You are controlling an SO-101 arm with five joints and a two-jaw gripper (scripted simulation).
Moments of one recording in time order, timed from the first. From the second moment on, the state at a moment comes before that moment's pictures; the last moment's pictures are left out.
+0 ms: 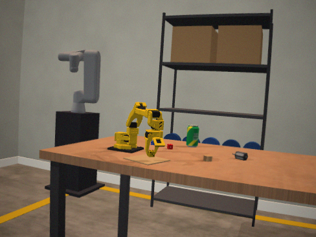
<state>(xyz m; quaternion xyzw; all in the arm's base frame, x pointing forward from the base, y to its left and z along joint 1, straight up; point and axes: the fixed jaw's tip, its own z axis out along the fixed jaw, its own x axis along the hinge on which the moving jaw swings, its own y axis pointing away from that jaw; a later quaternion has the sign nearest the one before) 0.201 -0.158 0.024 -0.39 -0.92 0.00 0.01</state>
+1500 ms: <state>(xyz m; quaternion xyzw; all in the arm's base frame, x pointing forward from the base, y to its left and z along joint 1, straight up) 0.202 -0.159 0.011 -0.39 -0.92 0.00 0.01</state>
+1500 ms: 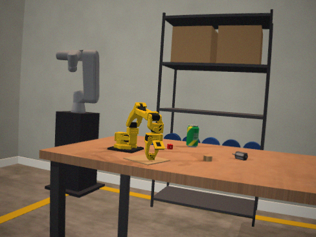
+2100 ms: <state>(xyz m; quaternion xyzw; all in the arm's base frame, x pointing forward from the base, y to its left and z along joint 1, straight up) 0.202 -0.159 0.007 -0.39 -0.92 0.00 0.01</state>
